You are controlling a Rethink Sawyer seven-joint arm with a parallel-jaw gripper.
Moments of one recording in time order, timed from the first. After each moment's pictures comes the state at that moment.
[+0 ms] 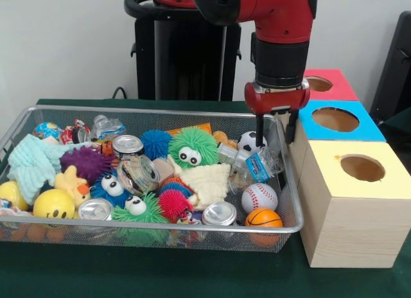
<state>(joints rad) -0.33 -0.65 0.41 1.79 -0.71 0.44 2.05</state>
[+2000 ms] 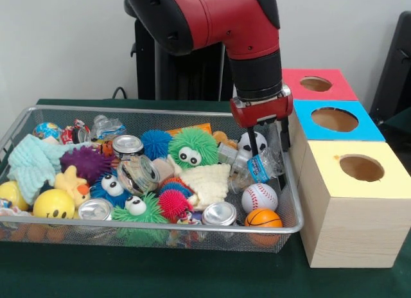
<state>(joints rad) -0.58 -0.55 0.60 1.86 -0.77 0.33 2.05</state>
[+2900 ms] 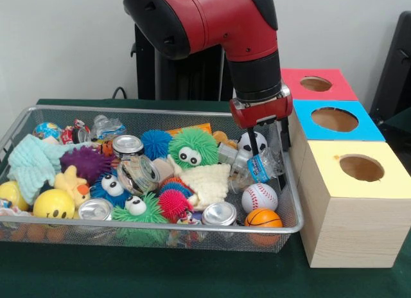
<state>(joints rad) -0.61 -0.53 0.64 1.86 -0.77 0.36 2.05</state>
